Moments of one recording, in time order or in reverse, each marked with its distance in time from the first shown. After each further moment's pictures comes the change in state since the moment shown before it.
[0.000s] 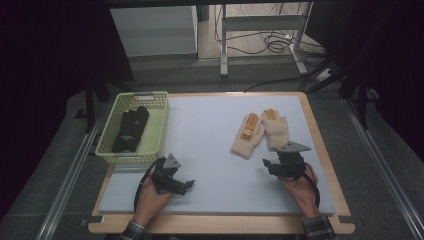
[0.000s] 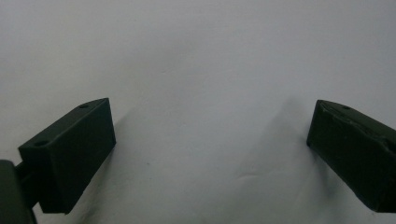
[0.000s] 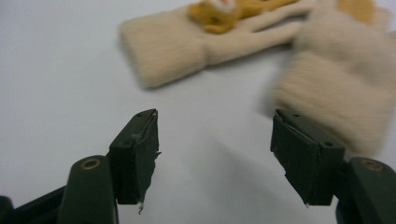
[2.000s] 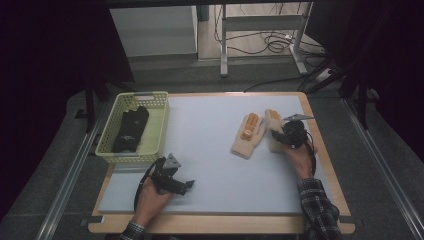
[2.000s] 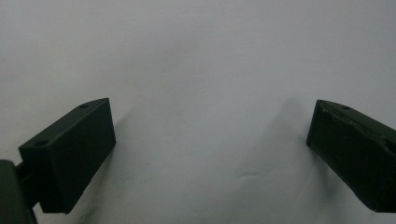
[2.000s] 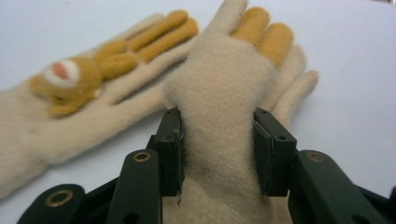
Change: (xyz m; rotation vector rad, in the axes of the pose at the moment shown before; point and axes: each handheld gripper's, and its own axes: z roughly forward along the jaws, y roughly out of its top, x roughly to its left) left arm 0.000 0.000 0.000 -0.001 0.000 -0.001; right arm -0.079 0.042 0.056 0.008 -0.056 0.136
